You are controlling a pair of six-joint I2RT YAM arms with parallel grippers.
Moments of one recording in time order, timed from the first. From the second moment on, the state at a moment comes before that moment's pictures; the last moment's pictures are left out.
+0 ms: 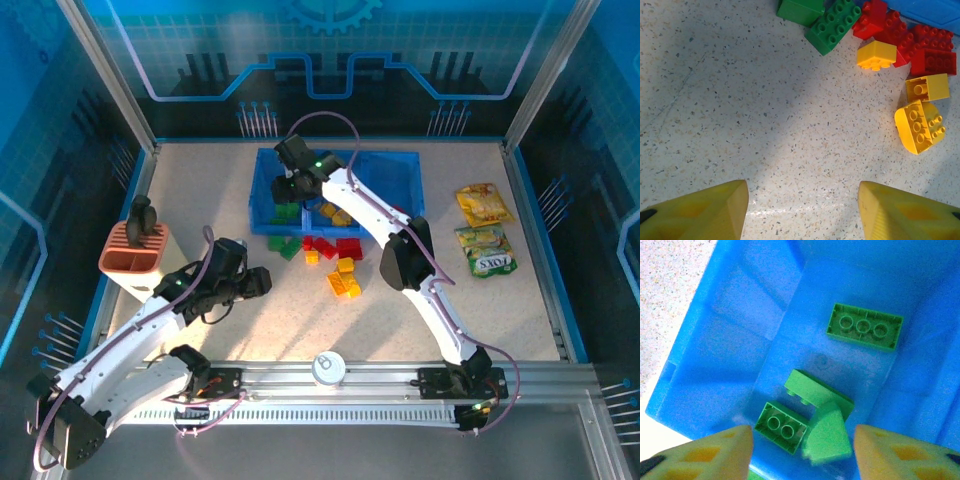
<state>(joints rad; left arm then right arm) -0.52 0.89 0.68 -0.76 -0.02 -0.74 0.71 2.49 2.52 -0.98 0.01 0.42</state>
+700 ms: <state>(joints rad) -0.47 1.38 0.91 -0.68 -0.04 -0.65 0.79 1.66 1.65 -0.69 0.08 0.39</state>
